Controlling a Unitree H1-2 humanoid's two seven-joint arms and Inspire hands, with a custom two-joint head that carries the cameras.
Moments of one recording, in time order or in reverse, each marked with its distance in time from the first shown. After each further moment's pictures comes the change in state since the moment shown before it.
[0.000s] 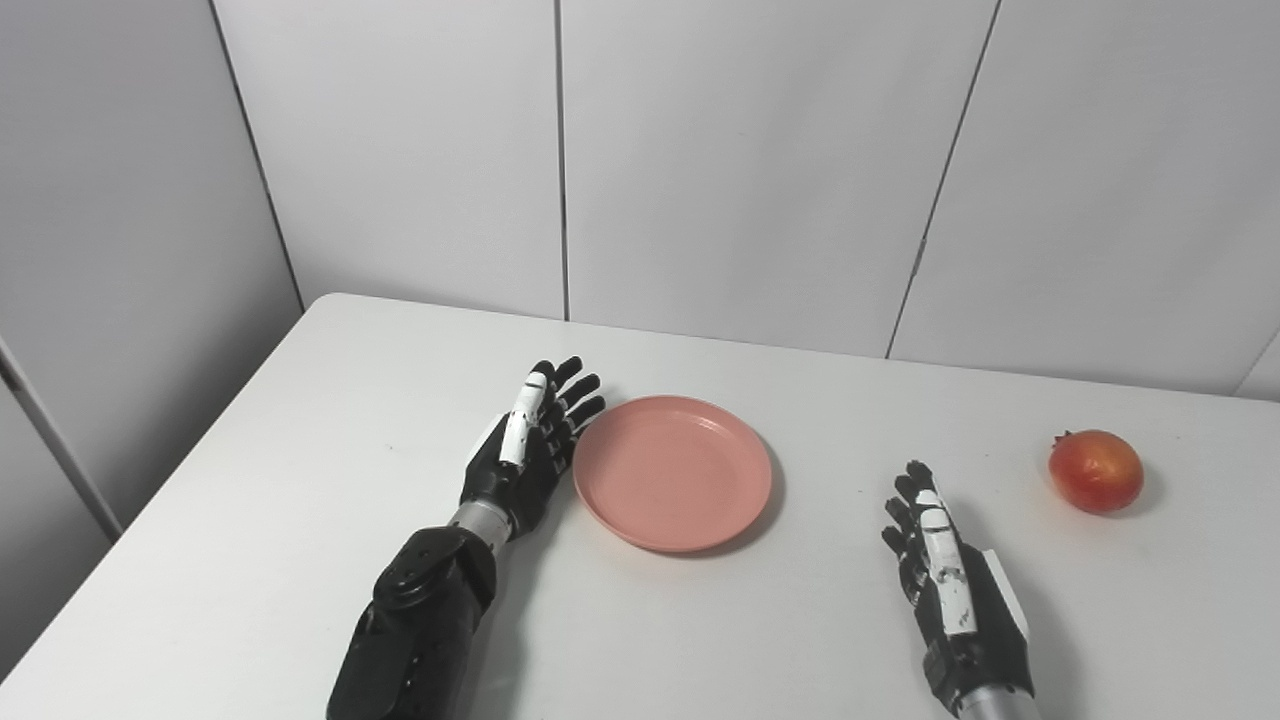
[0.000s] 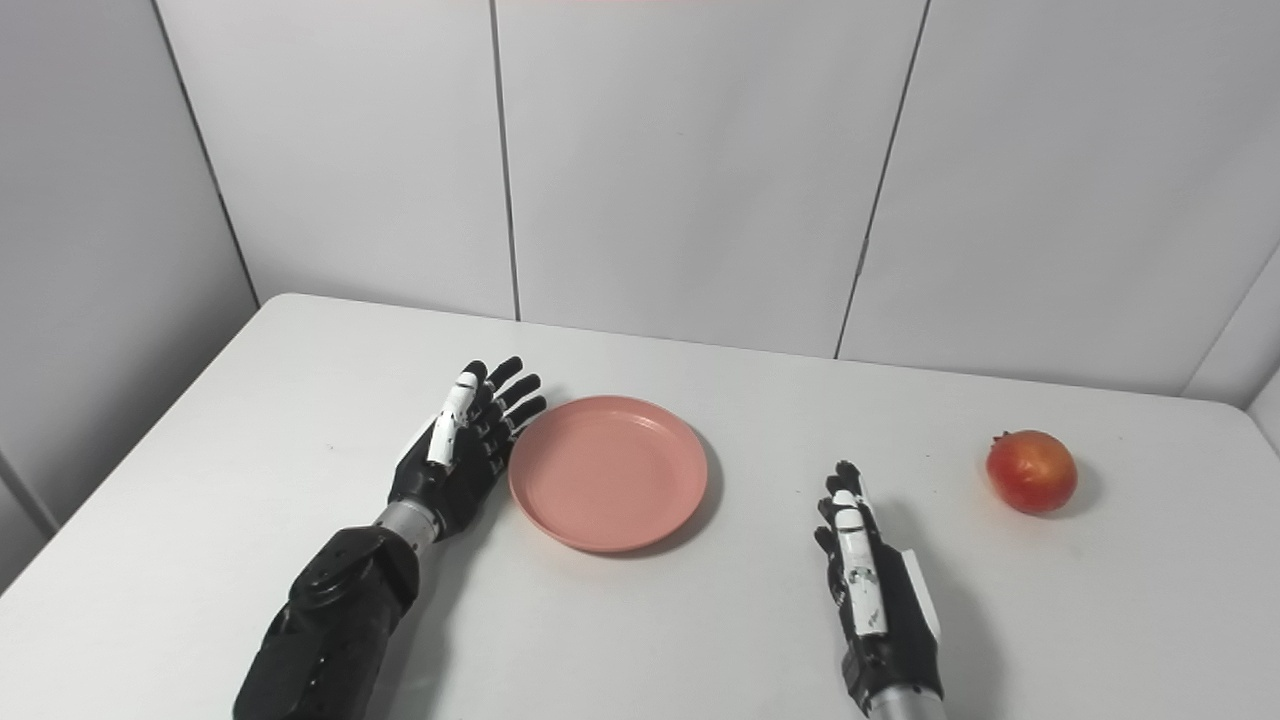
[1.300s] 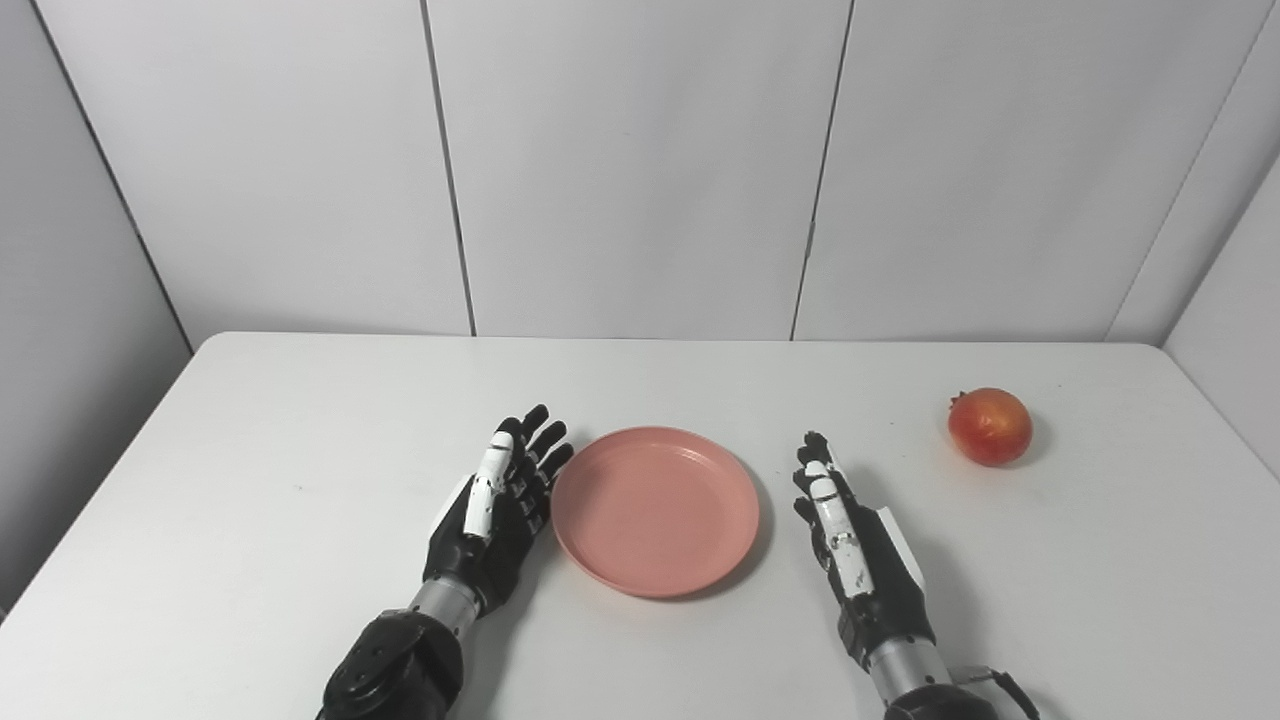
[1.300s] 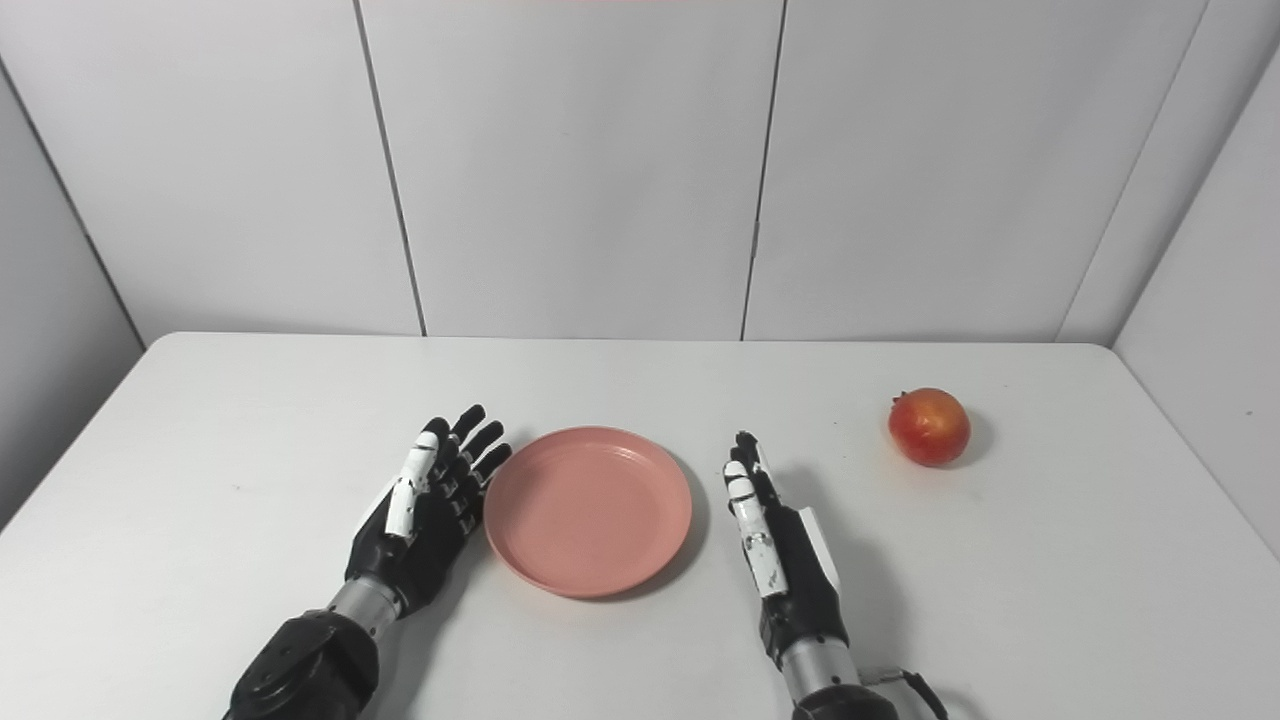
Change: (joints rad) left arm 0.125 -0.068 -0.067 -0.170 0.035 0.045 -0.035; right arm -0.012 0.013 0.032 0.000 -0.060 0.000 -0.033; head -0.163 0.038
